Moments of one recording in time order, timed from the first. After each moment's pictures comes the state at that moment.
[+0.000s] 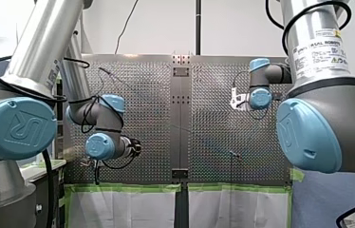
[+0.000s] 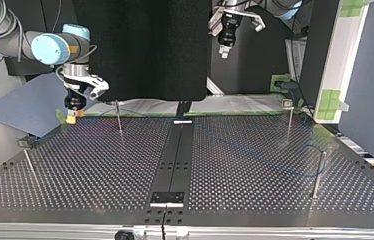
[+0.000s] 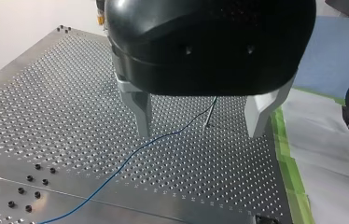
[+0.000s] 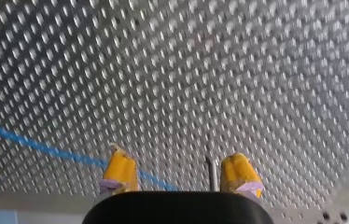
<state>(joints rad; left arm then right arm) -0.53 -1.91 -2.50 -2.05 -1.89 -1.77 1.87 -1.19 1.77 -0.55 1.69 1.55</state>
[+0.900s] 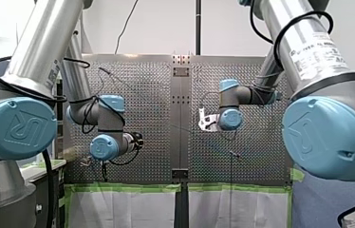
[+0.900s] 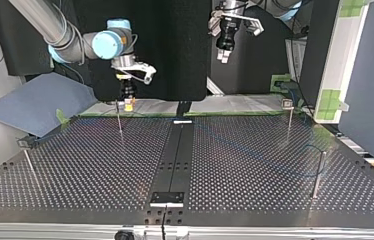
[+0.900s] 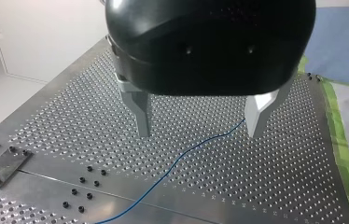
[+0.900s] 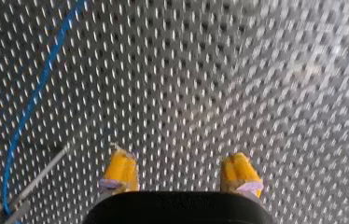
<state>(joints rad) -0.53 -1.91 -2.49 -1.93 -1.90 -1.82 2.12 -1.03 1.76 -0.60 1.71 1.52</state>
